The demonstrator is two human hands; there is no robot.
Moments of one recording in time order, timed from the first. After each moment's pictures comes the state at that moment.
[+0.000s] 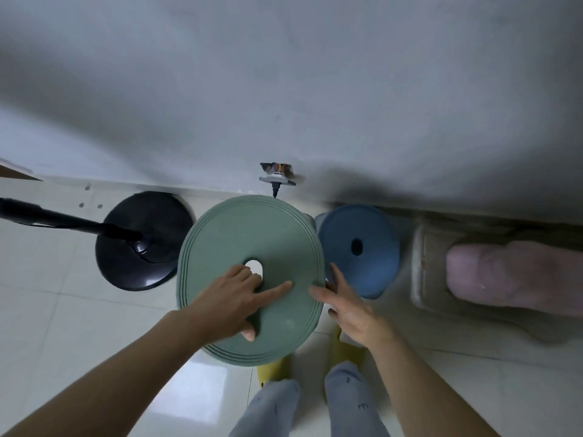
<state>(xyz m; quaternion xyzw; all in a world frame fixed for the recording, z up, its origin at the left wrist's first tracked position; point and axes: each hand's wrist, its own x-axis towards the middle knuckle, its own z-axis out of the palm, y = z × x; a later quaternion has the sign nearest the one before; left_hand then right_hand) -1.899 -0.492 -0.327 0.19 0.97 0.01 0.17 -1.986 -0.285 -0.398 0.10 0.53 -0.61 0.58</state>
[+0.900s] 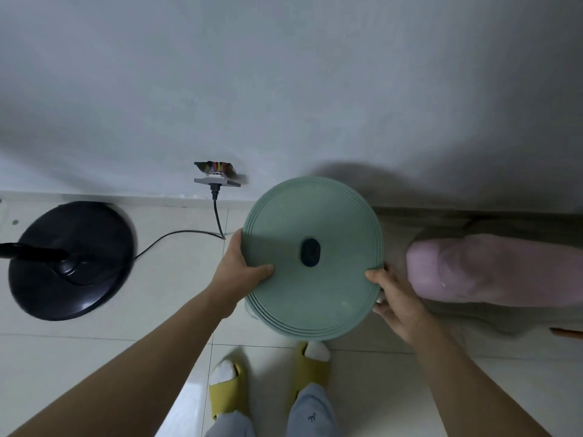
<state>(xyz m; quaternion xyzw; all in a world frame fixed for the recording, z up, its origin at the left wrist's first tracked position) -2.001 -0.407 -0.425 -0.40 0.66 0.63 0.13 -2.075 -0.149 -0.455 0.22 0.61 -0.65 0.40</state>
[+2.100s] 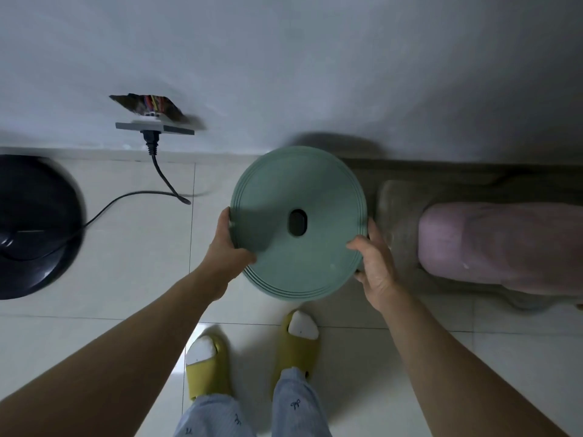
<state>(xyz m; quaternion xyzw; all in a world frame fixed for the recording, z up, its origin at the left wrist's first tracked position) -2.040 -0.383 -0.565 -0.46 0.60 0.62 0.20 -2.115 -0.169 -0.572 0.23 0.66 -0.61 0.36</state>
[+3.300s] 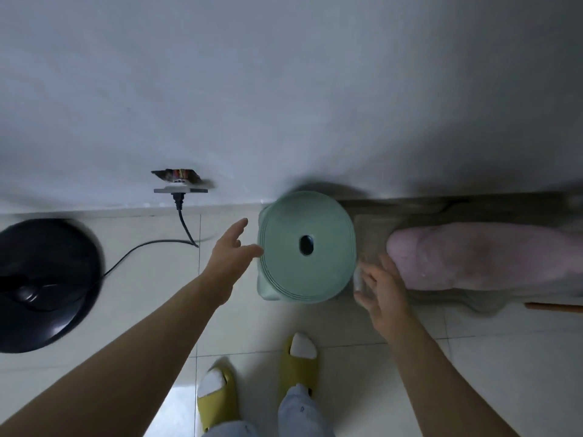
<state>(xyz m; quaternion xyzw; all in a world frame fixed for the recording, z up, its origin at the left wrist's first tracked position) -2.063 -0.388 -0.439 -0.41 0.63 0.64 0.17 -2.093 -0.151 -0.454 0.37 0.62 -0.64 0.26</state>
